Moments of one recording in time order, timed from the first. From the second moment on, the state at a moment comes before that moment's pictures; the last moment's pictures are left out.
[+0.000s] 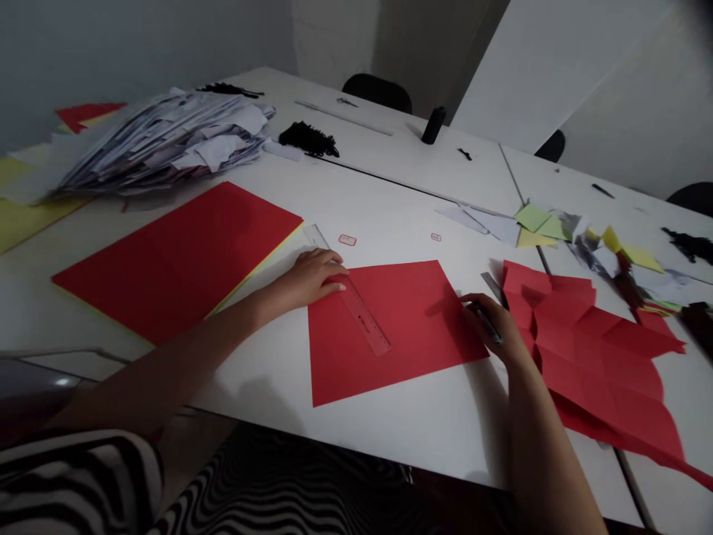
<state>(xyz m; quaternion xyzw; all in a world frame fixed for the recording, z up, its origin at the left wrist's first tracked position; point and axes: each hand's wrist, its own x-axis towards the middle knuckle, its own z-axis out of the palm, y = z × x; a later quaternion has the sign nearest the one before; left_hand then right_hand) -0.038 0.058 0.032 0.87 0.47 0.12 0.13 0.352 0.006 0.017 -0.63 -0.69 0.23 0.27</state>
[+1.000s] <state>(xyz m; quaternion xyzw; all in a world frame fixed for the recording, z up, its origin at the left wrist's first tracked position) 0.002 0.017 0.018 0.88 0.44 0.14 0.12 0.336 0.013 0.029 -0.62 -0.73 0.16 0.24</state>
